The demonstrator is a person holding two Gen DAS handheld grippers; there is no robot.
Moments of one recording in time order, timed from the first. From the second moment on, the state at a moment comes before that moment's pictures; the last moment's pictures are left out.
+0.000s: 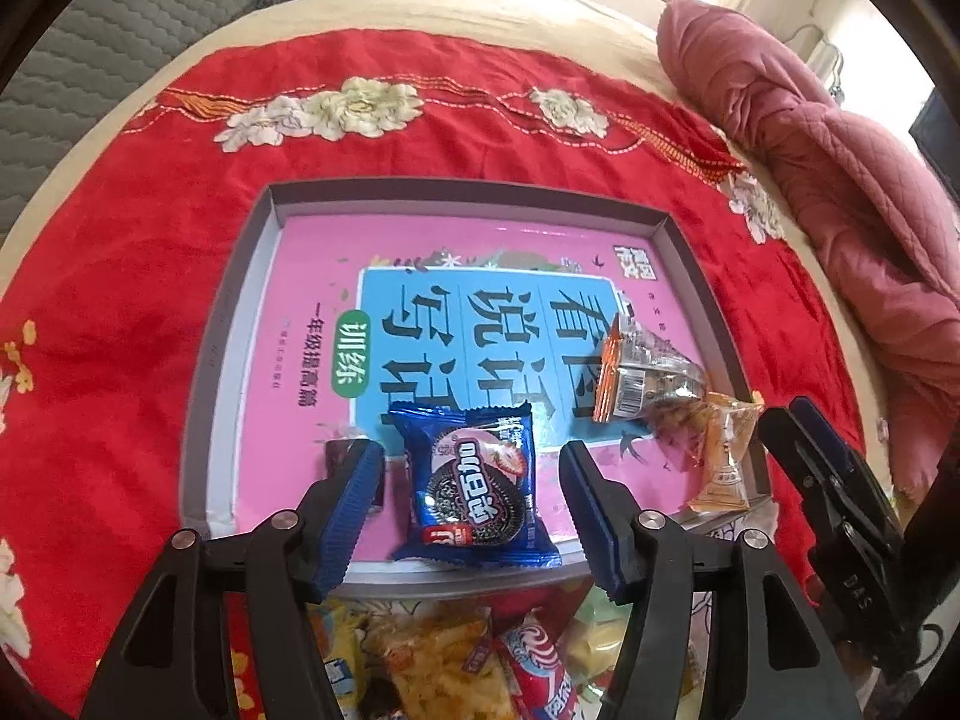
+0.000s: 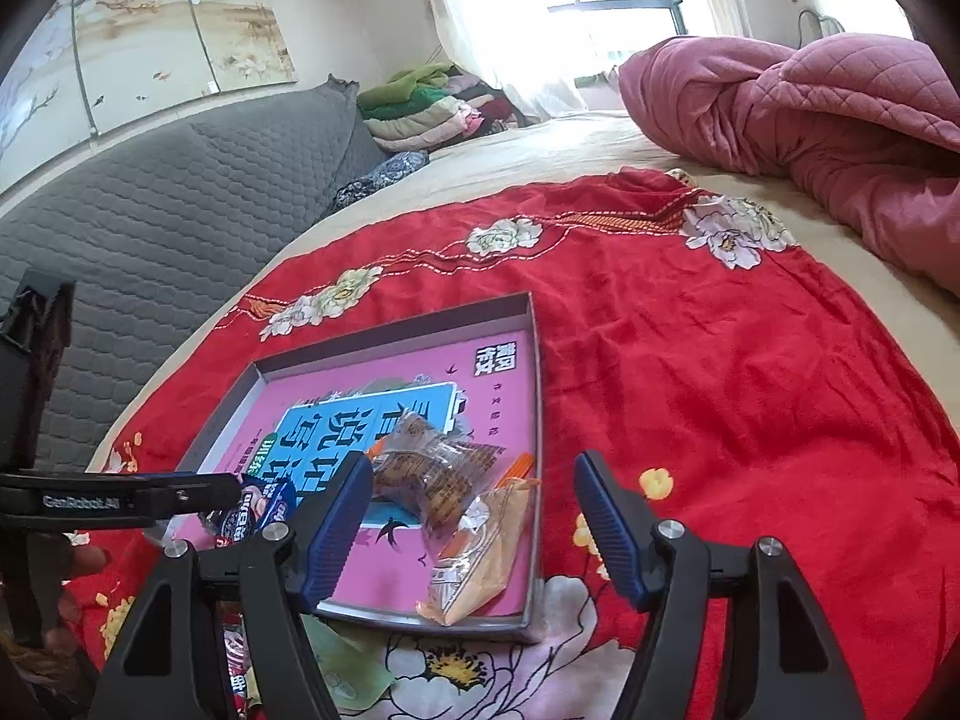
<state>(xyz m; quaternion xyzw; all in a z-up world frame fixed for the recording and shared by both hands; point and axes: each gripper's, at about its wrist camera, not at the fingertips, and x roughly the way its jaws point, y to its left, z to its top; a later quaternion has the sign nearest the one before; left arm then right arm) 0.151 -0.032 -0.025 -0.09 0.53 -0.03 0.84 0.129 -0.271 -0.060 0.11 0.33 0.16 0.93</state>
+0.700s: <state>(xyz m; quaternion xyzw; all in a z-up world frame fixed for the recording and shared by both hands) 0.127 0.004 0.005 -0.10 0.51 -0.01 0.85 0.109 -0.265 -0.044 0.07 0.30 0.16 0.94</state>
